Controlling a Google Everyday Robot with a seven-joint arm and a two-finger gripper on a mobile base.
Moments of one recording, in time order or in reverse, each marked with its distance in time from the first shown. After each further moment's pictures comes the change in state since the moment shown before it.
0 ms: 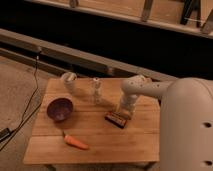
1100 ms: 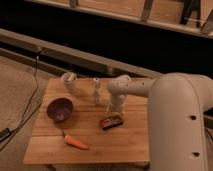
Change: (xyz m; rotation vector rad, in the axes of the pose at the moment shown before) arm 0.029 0.052 0.010 0.035 0.061 -0.158
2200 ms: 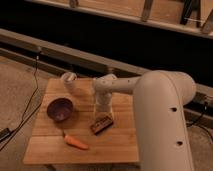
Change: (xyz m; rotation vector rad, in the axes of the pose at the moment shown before) arm 0.016 0.074 0.011 -0.033 0.089 -0.071
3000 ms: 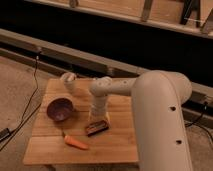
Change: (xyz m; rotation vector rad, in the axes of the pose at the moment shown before) arm 0.032 0.029 0.009 -0.041 0.072 -0.010
